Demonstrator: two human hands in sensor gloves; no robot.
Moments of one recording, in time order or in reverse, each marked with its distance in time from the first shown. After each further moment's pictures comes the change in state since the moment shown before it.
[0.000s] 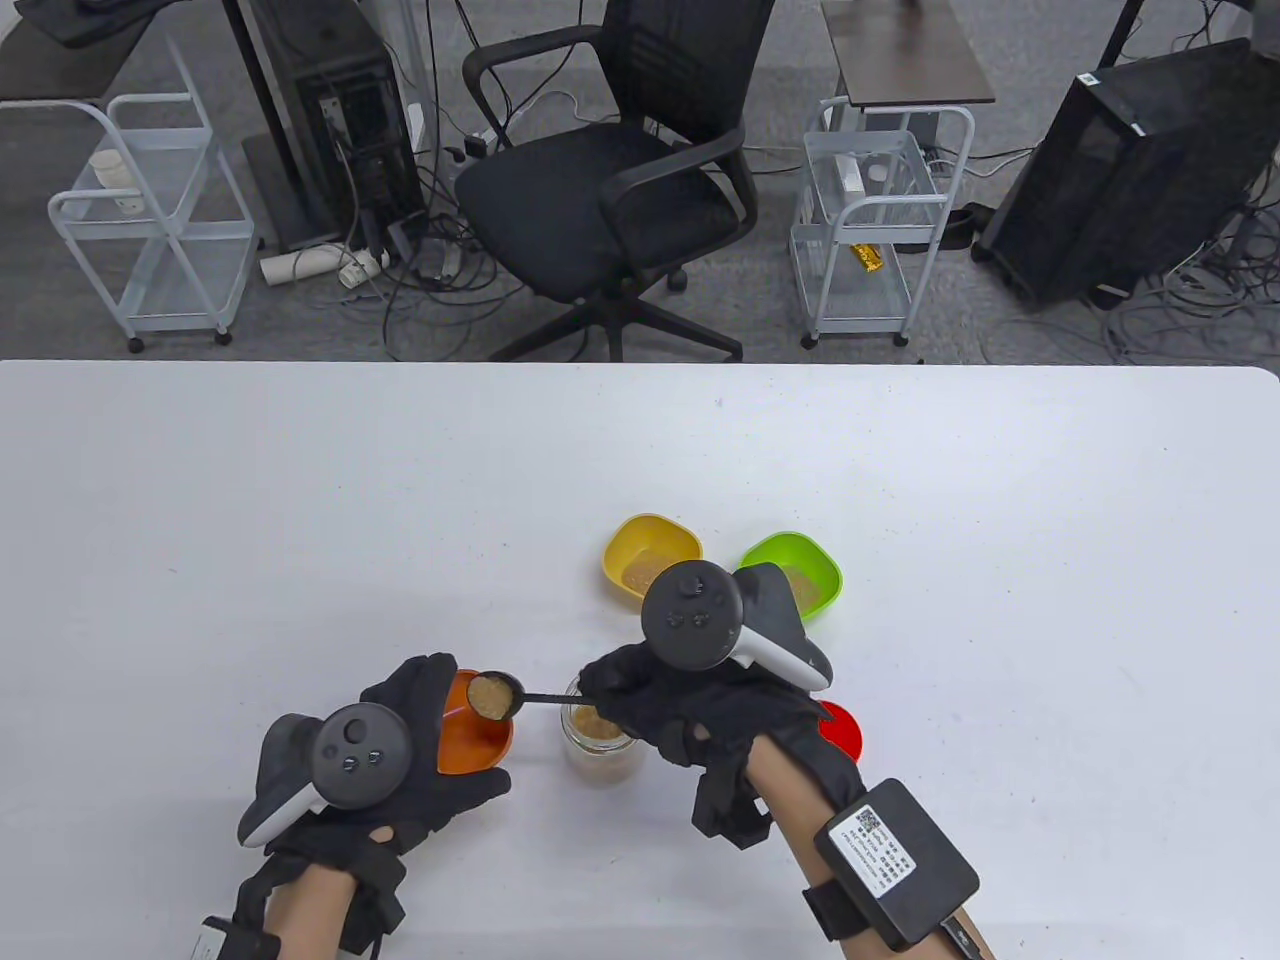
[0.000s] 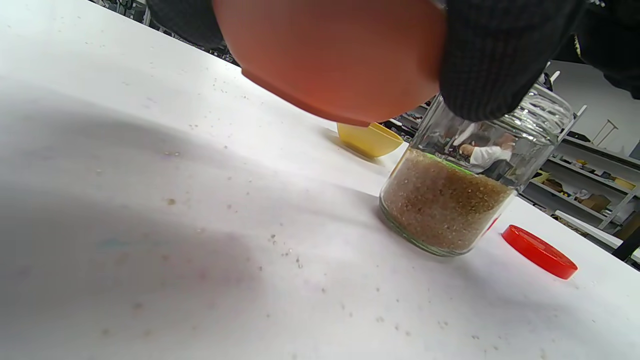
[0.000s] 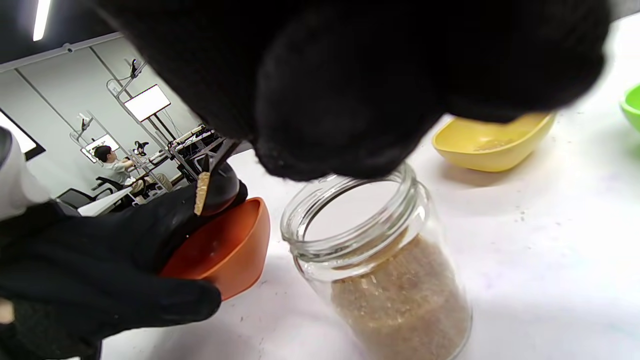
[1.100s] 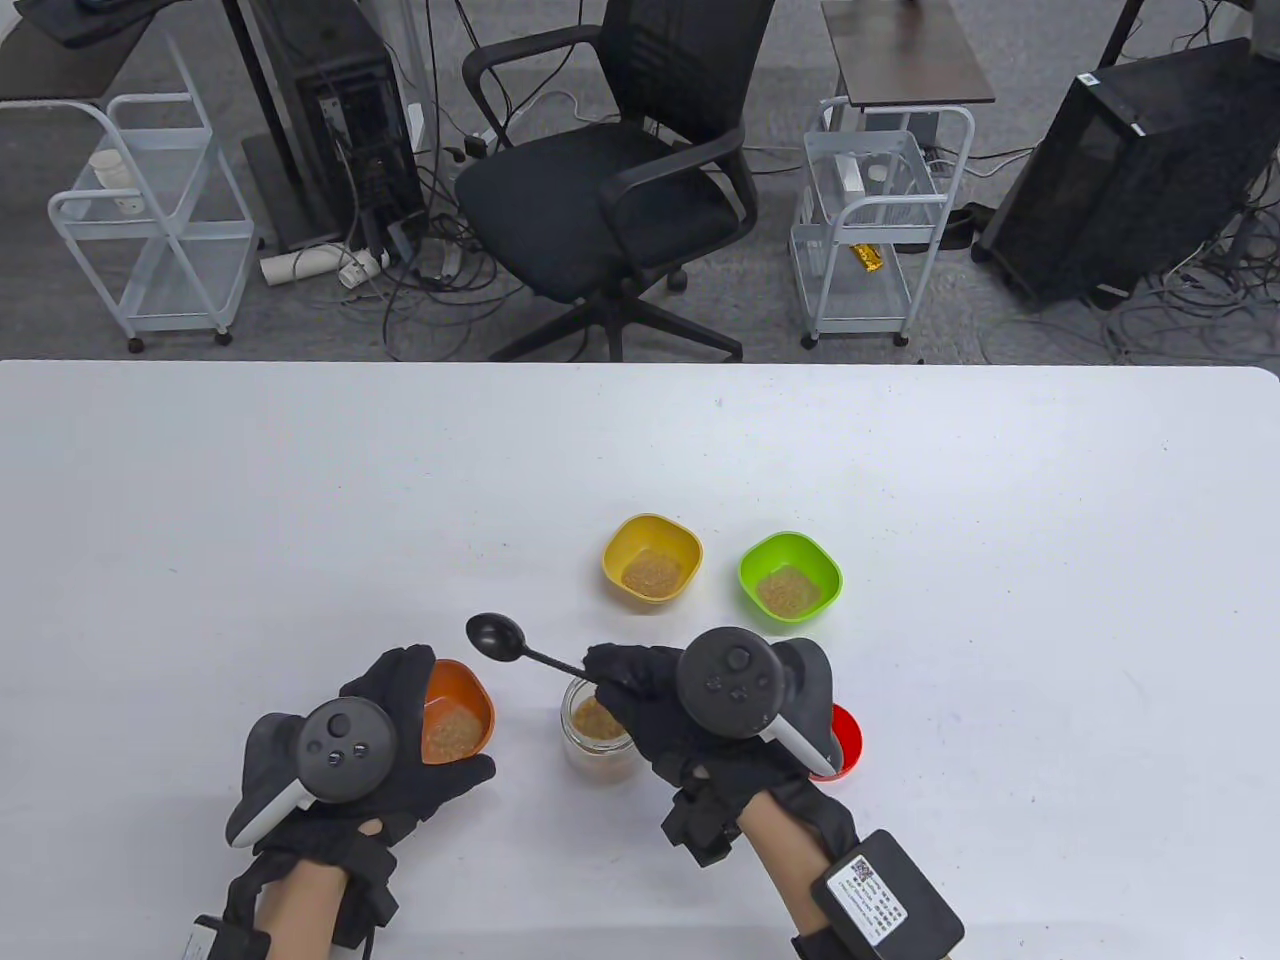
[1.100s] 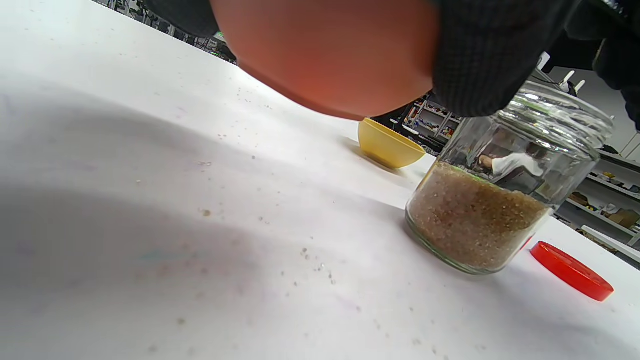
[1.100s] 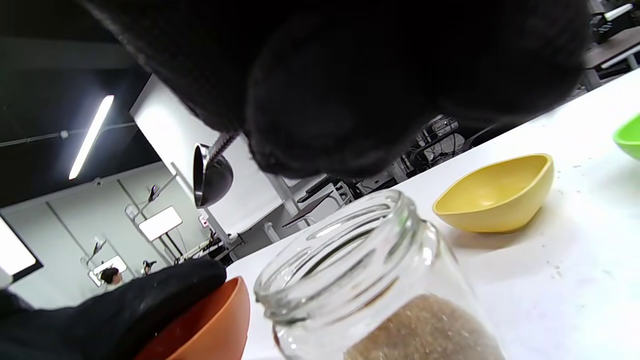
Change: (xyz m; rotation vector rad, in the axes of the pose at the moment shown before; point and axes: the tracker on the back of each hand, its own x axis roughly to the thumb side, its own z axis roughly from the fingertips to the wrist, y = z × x) left_hand -0.009 0.004 0.002 0.028 0.055 0.004; right_hand -0.029 0.020 0.026 -0.376 0.010 -0.157
